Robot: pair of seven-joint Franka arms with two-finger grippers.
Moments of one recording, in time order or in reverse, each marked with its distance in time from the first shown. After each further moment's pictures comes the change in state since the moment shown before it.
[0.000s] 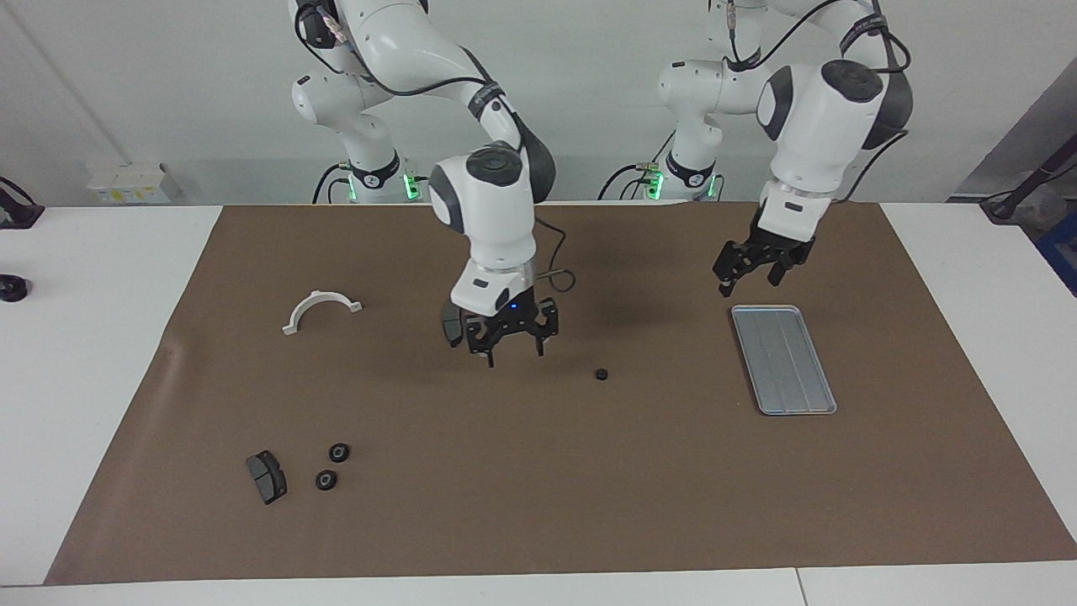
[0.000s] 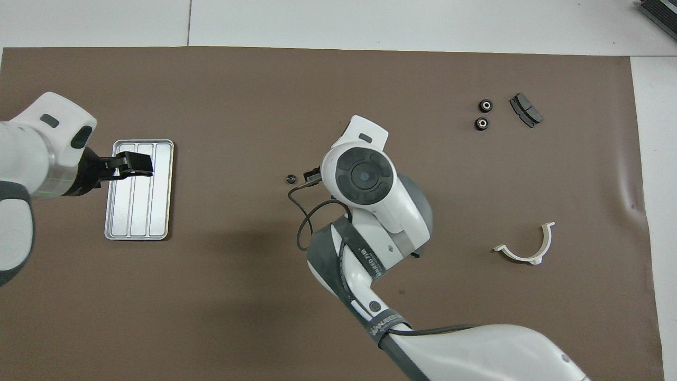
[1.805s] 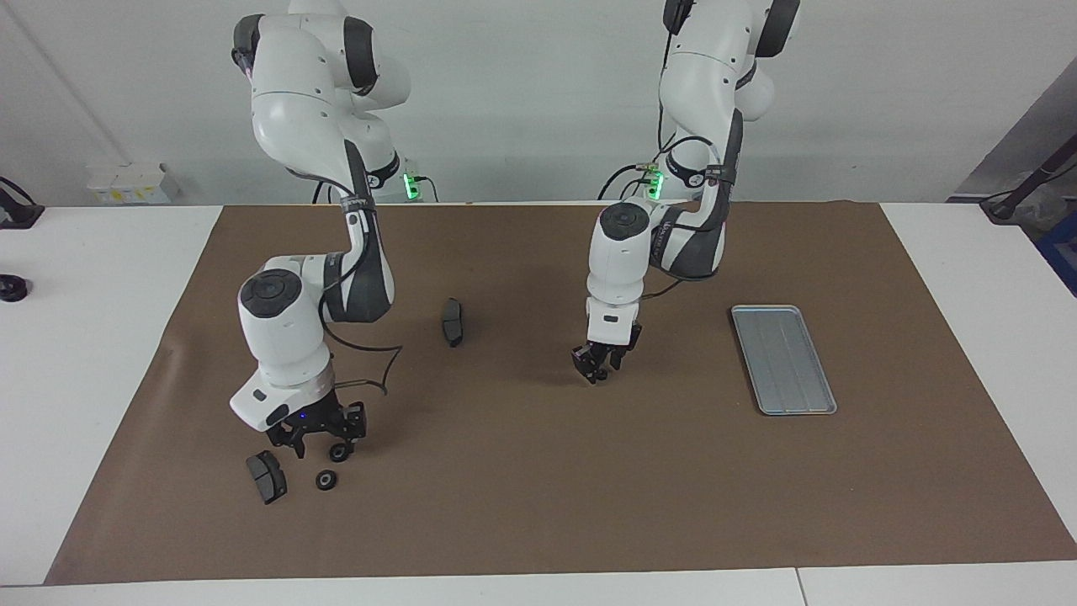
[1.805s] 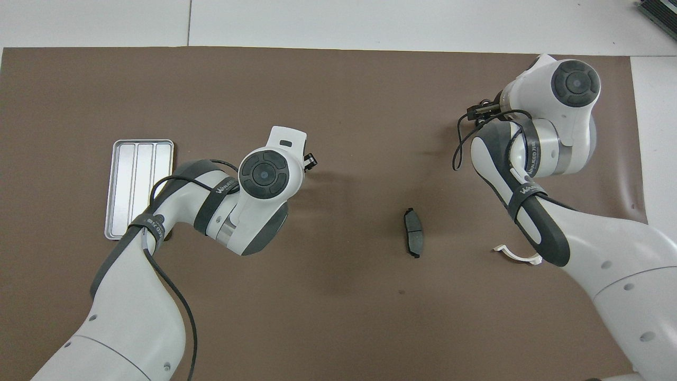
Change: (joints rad) left arm -0.284 0.437 0.011 0.105 0.172 0.340 -0.619; right arm -0.370 0.206 0.002 0.028 -0.001 0.195 -0.318
